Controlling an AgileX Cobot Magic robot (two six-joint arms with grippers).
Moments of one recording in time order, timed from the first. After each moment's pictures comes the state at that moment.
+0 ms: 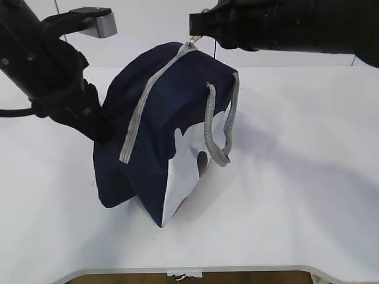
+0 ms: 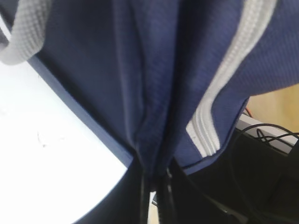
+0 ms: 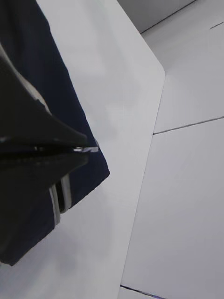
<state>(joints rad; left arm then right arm) -0.42 1.62 -1.35 -0.39 1.15 0.54 0.50 1.53 -1.13 -0.04 0.00 0.17</state>
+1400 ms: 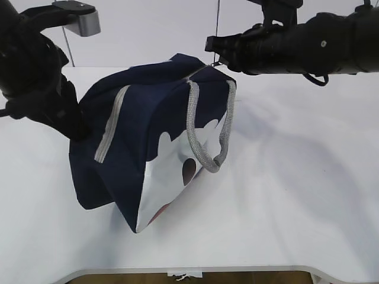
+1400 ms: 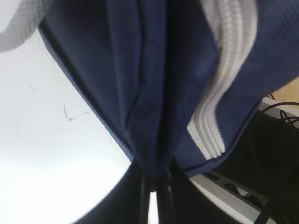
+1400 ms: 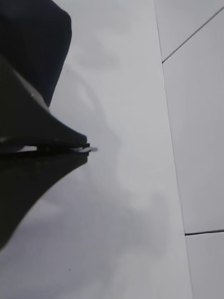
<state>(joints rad) -0.42 1.58 -1.35 -0.30 1.20 0.54 0.35 1.83 -1.27 0.21 -0.02 0.17</state>
